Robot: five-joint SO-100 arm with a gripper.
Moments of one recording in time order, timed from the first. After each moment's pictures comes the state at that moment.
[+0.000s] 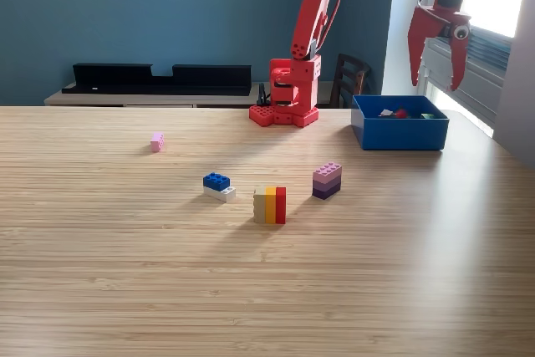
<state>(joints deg) -69.7 78.5 67.9 99.2 -5.0</state>
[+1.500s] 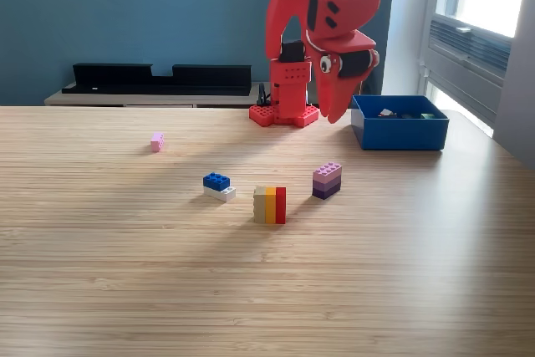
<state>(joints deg) -11.7 78.5 71.2 99.2 -6.2</state>
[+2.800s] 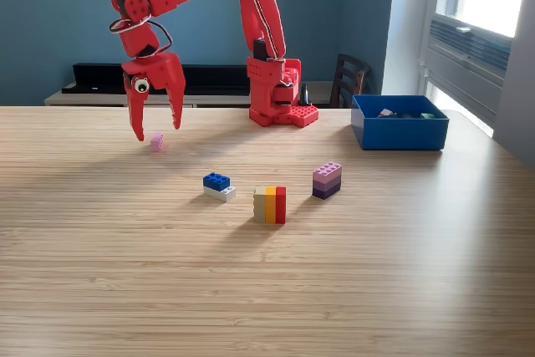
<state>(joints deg) 58.9 78.5 94.0 76.6 6.3</state>
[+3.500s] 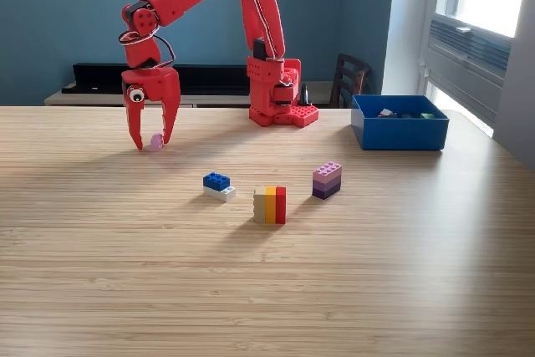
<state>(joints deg) 59.5 79.0 103.4 62.8 8.7</state>
